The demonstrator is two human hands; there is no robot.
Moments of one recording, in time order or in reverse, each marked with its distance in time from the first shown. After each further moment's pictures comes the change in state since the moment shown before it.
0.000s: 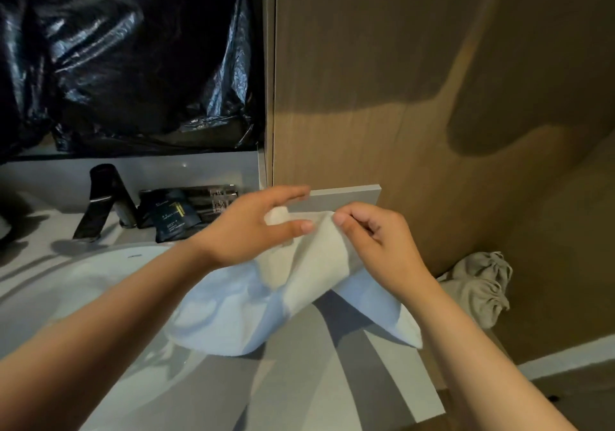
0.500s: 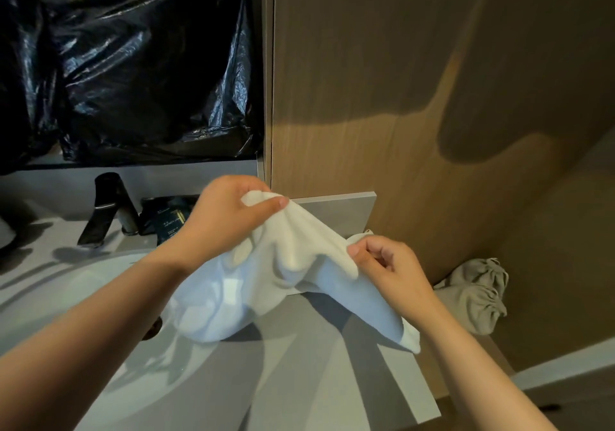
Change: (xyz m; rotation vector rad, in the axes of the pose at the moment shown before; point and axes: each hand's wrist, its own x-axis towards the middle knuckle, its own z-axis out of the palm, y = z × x) left_hand -0.003 -0.002 -0.014 -0.009 0.338 -0.087; right_hand -0.034 0.028 -0.010 0.055 -0.042 0.162
